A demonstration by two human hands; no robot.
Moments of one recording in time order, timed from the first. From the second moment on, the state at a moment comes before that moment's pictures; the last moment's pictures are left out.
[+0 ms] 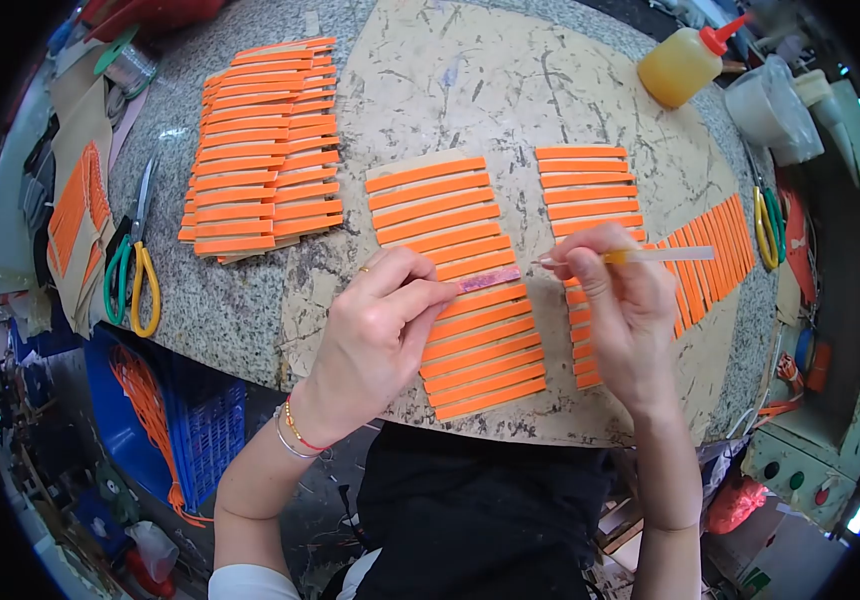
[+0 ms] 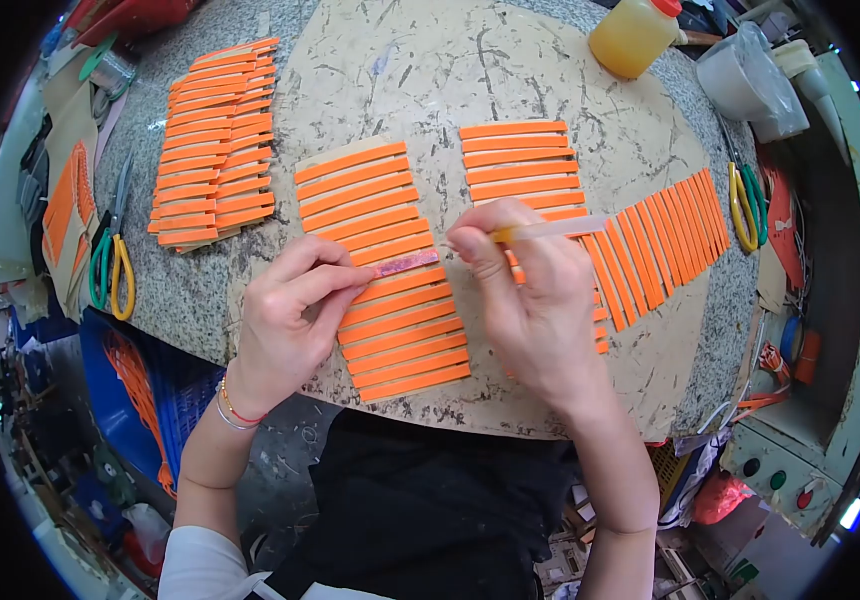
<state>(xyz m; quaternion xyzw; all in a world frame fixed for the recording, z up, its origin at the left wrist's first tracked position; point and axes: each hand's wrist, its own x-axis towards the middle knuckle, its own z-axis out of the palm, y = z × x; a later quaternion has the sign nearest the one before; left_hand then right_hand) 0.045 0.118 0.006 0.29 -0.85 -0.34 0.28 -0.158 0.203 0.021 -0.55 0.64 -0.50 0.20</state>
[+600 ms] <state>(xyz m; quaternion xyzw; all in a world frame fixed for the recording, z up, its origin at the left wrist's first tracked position) 0.046 0.111 0.012 0.29 -0.84 -0.35 0.30 -0.145 0.190 0.021 -0.56 0.62 -0.49 0.26</state>
